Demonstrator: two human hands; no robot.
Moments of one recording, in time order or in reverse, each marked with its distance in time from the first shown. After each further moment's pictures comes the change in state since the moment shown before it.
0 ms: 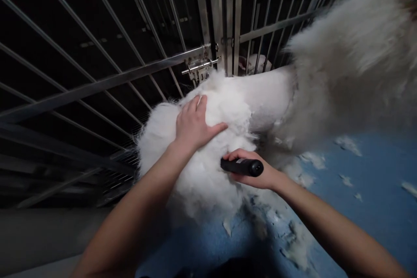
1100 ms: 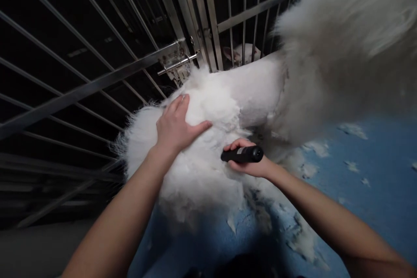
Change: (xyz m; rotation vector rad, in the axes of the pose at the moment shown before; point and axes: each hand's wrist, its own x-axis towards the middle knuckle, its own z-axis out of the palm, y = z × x) left_hand 0.005 -0.008 0.001 0.037 0.026 -0.017; right_hand -0.003 0.043 0.007 0.139 0.218 0.132
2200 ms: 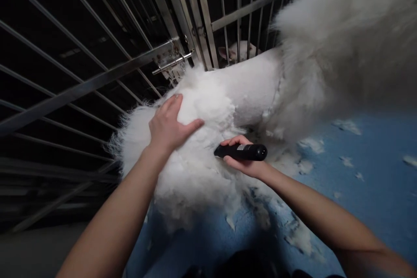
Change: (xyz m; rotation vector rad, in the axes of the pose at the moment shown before) left_hand 0.002 -0.014 0.008 -0.056 0.071 0.000; right_hand -0.007 -0.003 0.012 0.139 0.163 -0.065
